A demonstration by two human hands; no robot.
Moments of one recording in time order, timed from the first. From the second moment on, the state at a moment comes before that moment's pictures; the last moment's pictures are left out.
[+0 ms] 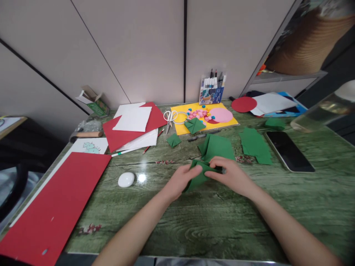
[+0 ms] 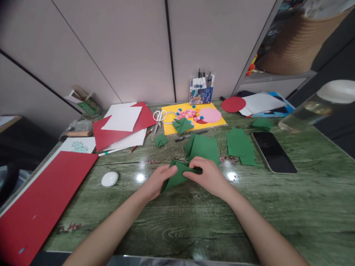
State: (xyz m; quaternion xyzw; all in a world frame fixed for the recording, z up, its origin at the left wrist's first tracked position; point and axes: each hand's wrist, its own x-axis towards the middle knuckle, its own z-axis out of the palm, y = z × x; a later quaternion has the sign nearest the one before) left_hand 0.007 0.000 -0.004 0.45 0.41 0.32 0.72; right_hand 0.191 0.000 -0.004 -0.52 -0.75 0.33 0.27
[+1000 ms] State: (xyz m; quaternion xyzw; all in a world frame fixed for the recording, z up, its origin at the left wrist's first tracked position) left_hand 0.010 -0.009 0.007 0.44 0.48 0.45 0.61; right_hand 0.166 -0.014 -0.017 -0.48 -0.44 0.62 0.44
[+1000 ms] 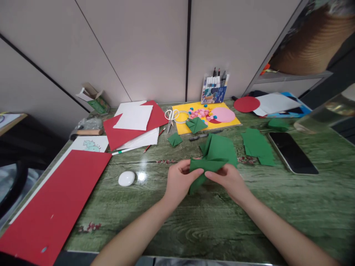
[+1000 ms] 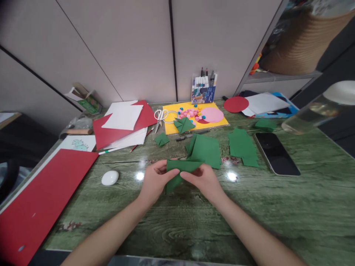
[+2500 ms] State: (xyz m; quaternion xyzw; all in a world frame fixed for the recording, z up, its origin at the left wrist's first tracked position) left_hand 0.009 -0.009 0.009 0.45 0.53 0.47 0.54; right_hand 0.173 -0.014 -0.016 -0.52 -0.40 0.55 0.51
